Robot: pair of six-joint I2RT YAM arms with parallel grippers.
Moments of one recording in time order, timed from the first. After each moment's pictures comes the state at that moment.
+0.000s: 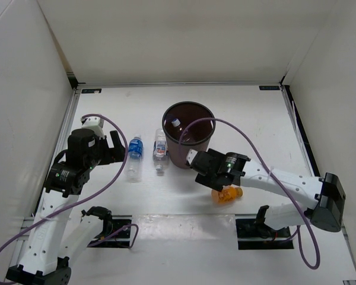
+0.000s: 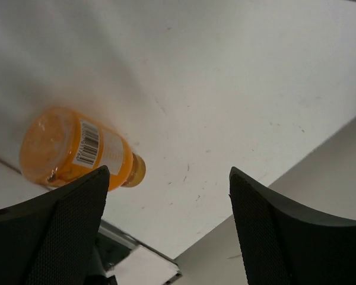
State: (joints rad) left arm -0.26 0.75 1.04 -0.91 -0.07 -0.30; right arm 1.16 1.28 1.05 -1.04 0.53 -0.10
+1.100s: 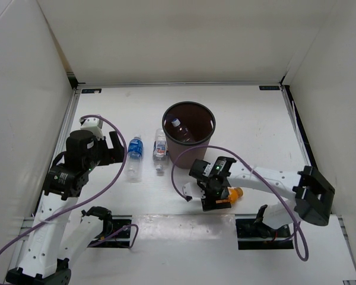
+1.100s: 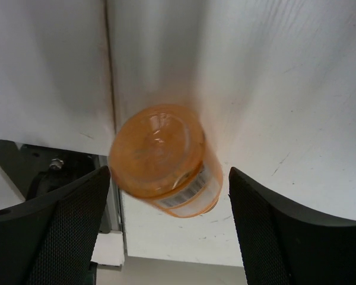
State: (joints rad) left arm -0.26 0.73 1.04 -0.91 -0.07 -0.30; right arm 1.12 1.37 0.92 -1.09 -0.08 -0.65
